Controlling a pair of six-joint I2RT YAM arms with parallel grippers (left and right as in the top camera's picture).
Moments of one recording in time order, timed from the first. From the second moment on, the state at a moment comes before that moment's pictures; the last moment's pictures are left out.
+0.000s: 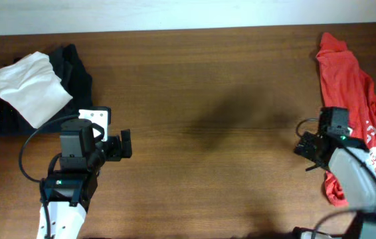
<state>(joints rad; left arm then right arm) -0.05 1.00 0.74 -0.49 0.05 -0.02 -0.26 1.40 0.77 -0.66 0.26 0.37</state>
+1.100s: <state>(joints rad) -0.05 1.00 0.74 -0.43 0.05 -0.02 0.41 1.53 0.93 -0.19 -0.55 0.29</state>
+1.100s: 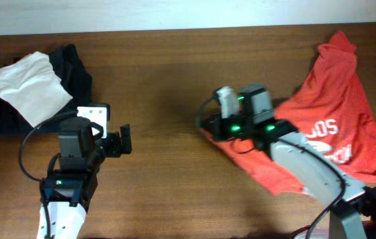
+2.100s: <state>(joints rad) -0.47 1.53 0.74 -0.25 0.43 -0.68 -0.04 1.17 0.99 -0.90 0.17 0.26</state>
